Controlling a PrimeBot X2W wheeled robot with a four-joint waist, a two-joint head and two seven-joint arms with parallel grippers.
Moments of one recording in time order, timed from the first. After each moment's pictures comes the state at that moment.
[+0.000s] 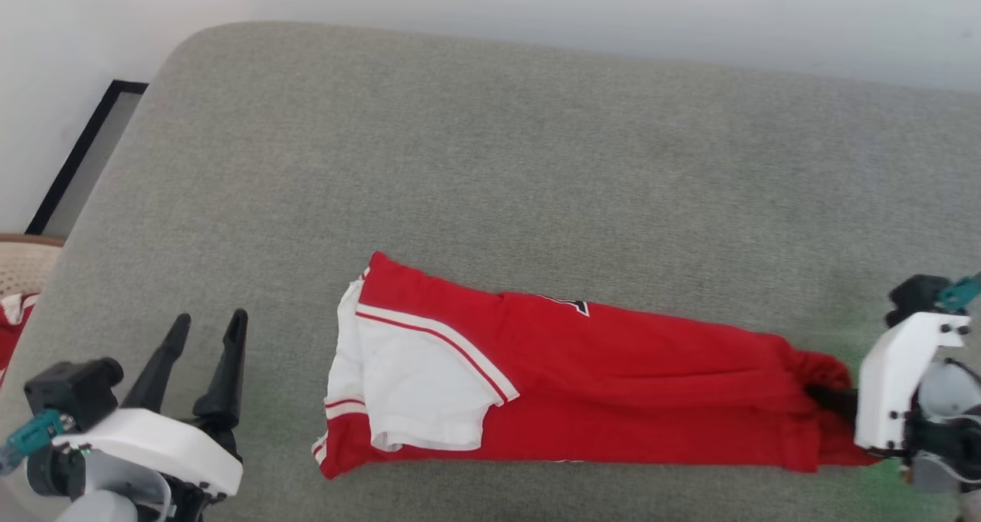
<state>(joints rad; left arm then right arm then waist) -0.13 0.64 -0.46 0.10 -0.94 0.13 -0.26 -0.25 -0.35 -0.03 0.30 0.67 0.13 0.95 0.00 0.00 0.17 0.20</state>
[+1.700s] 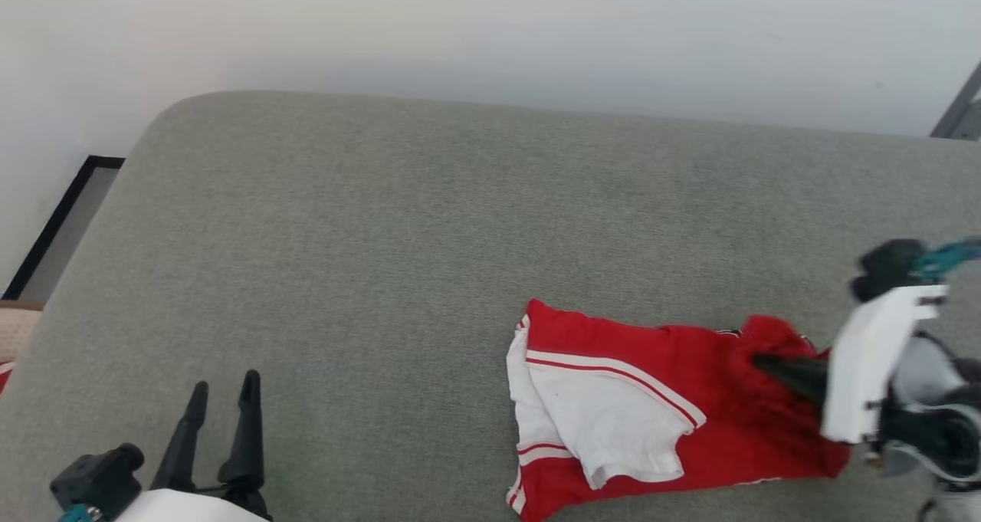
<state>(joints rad) 0.05 0.24 -0.07 0.20 -0.63 -0.13 -0.26 -0.20 -0.30 -0.05 -0.03 0.75 0.13 1.07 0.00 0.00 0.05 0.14</state>
